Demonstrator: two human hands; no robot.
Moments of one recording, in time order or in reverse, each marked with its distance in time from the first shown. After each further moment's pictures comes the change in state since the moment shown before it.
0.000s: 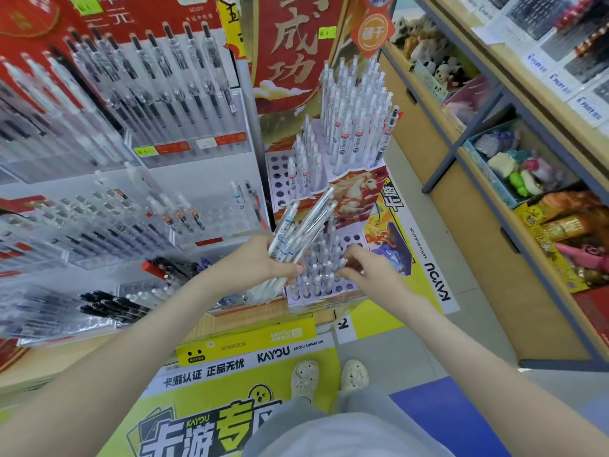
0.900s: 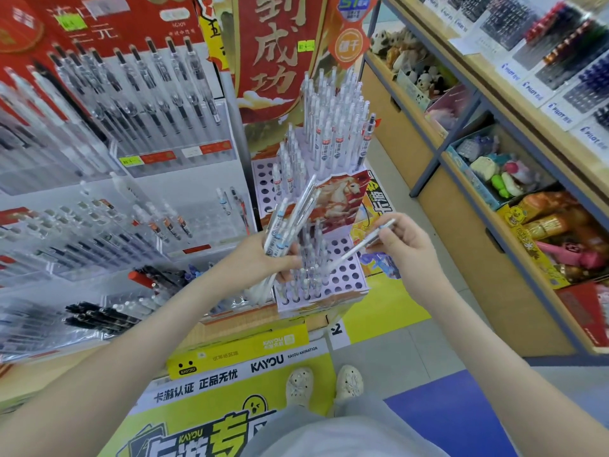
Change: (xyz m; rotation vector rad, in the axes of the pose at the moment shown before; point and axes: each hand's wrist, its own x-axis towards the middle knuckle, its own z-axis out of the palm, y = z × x) left_hand 0.006 0.011 0.011 -0.035 0.088 0.034; right_hand -0.028 -0.013 -0.060 0.791 0.318 -0.088
